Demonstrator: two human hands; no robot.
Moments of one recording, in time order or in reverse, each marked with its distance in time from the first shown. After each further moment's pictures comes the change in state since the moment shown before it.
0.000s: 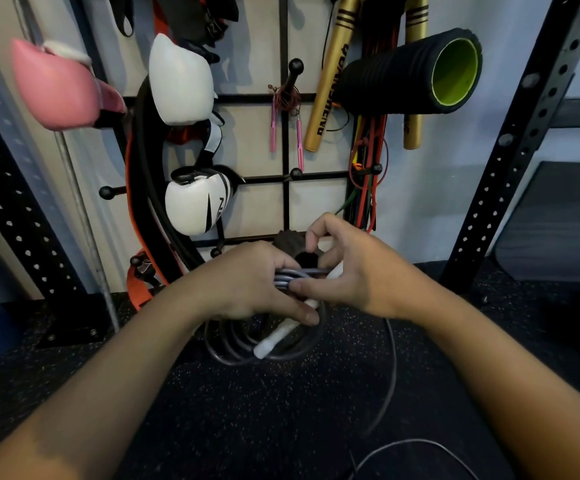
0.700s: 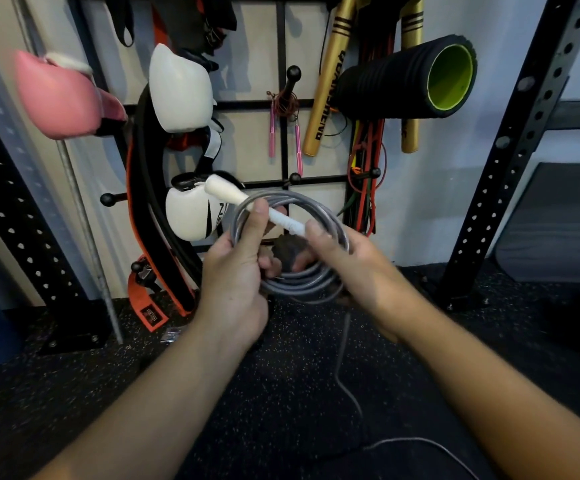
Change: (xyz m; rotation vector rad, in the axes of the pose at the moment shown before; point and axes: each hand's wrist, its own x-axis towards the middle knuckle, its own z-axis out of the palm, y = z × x) left_hand 0.012 0.013 0.034 -1.513 0.738 -0.005; right_hand -0.001 -0.002 0.019 0.494 0.195 0.122
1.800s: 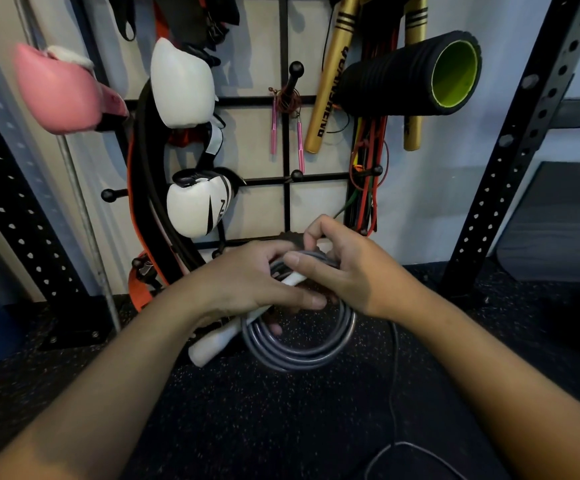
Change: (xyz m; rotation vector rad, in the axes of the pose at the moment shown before) left_hand 0.012 0.032 -0.023 1.016 -0.682 -0.243; right_hand 0.009 0.001 -0.010 -0.470 -0.146 -0.266
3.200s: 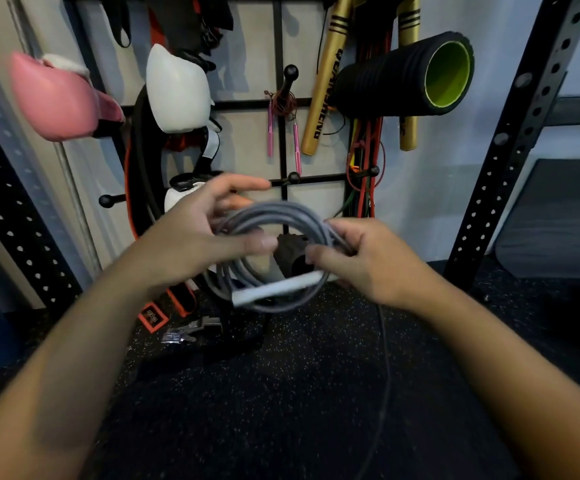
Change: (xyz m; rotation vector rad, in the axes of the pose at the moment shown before) left_hand -0.027 0.025 -0.036 0.099 0.312 0.286; right_hand -0.005 -0.006 -0.018 0.051 0.012 0.087
